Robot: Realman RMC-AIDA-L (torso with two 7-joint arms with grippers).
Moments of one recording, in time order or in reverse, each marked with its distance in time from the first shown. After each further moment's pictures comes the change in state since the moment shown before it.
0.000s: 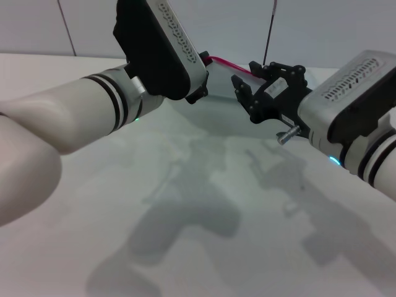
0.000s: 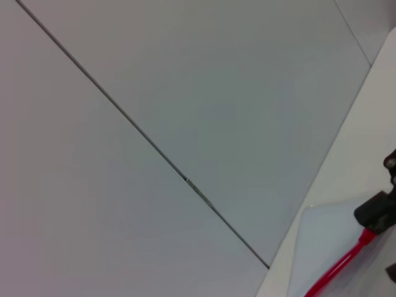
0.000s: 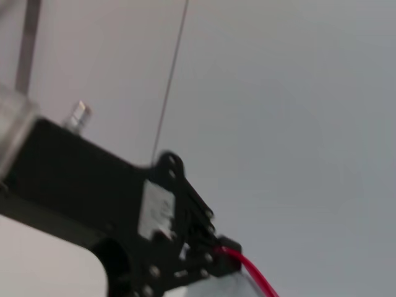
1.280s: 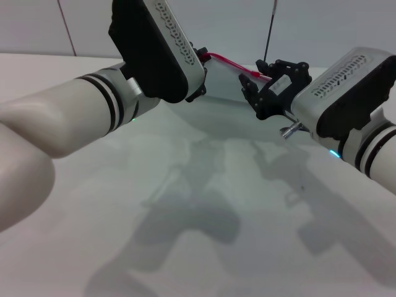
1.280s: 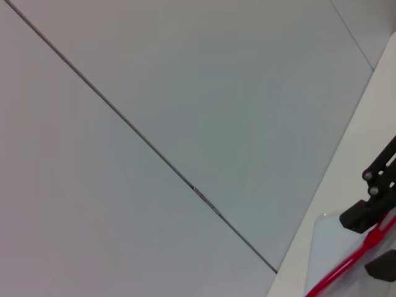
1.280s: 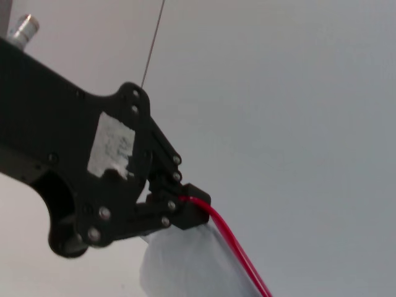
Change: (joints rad) left arm 0.038 0.000 0.008 0.061 0.038 0.011 0.000; right arm 0.001 0.054 0.092 0.077 0.000 -0.068 -0.114
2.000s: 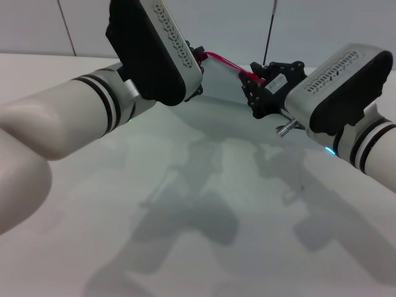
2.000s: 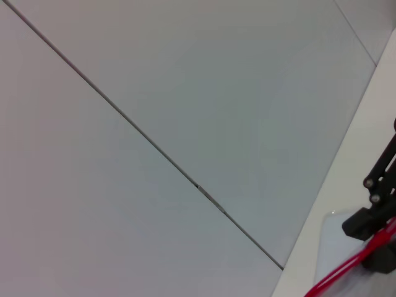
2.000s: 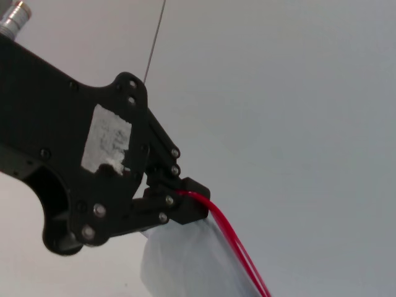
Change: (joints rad) left arm 0.016 0.000 0.001 0.014 0.026 -0.005 0.002; right arm -0.014 0.041 0.083 0.010 0.000 -0.077 -0.071
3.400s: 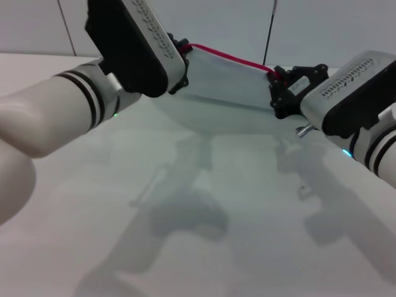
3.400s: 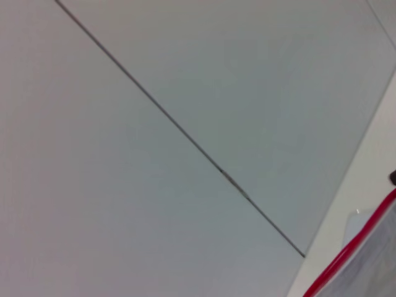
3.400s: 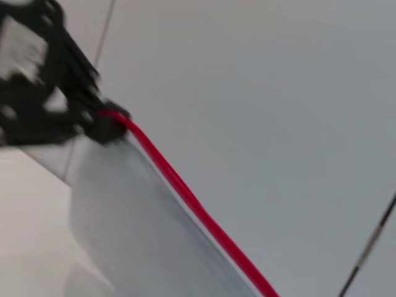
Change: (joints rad) left arm 0.034 0.000 -0.038 0.025 0.000 -0.005 0.001; right arm -0.060 0.036 0.086 0.035 0.000 0.000 -0.111
